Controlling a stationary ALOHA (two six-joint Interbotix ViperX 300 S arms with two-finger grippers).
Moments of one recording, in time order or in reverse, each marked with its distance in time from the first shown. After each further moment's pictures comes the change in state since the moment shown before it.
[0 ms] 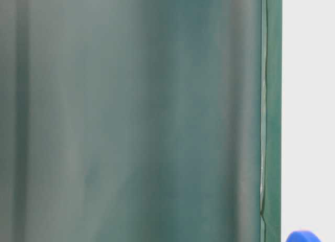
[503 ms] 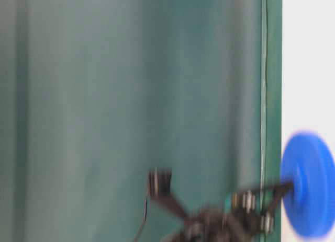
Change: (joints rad) left arm -0.127 0.449 -0.462 0.000 -0.003 0.049; right arm 0.020 -0.006 0.002 -0.002 0.002 0.000
